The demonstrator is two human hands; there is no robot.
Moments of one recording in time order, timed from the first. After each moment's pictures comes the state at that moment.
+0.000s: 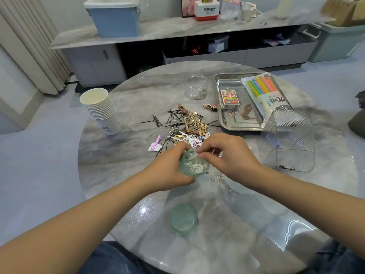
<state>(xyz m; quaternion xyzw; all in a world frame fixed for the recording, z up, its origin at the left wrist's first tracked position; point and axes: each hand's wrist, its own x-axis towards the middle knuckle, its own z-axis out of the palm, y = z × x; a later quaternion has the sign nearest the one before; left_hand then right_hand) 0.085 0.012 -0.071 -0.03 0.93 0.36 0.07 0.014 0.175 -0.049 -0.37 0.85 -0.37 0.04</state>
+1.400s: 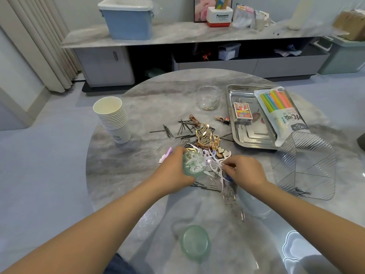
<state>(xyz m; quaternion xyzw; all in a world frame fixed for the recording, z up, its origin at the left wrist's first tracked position) 0.057 -0.020 -0.079 -0.12 0.92 0.36 0.06 -0.044 0.167 -0.108 -0.25 0.96 -0.12 0.05</state>
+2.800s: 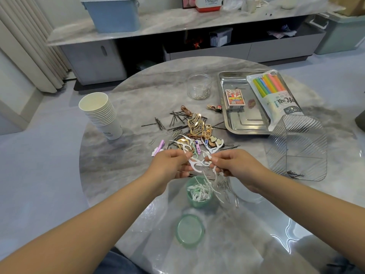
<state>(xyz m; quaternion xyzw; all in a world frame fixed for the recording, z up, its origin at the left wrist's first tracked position) 0.057 0.003 -0.076 -0.30 0.63 0.72 0.08 -0.011 0.169 -0.074 -0.05 0.76 -0.55 0.34</state>
